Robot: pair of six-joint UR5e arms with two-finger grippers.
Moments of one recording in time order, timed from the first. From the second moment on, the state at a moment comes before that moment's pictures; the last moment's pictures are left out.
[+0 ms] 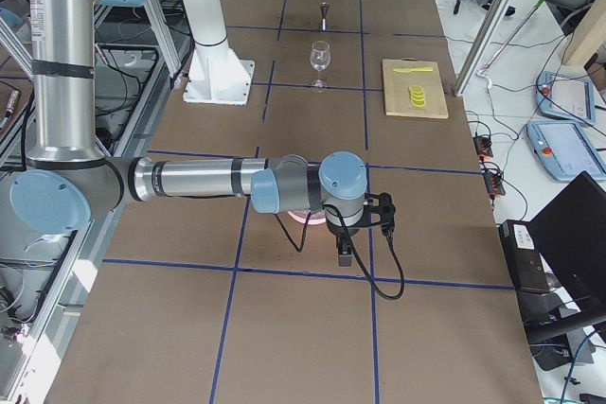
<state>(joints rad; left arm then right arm) -1.20 -1.60 -2.20 -1.66 -2.23 -0.57 1.59 -1.63 1.71 -1.51 2.39 0.05</state>
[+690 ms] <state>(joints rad) -0.74 -1.27 -2.26 -2.19 -1.81 -1.09 1.59 -1.63 1.70 -1.52 2.40 0.05</state>
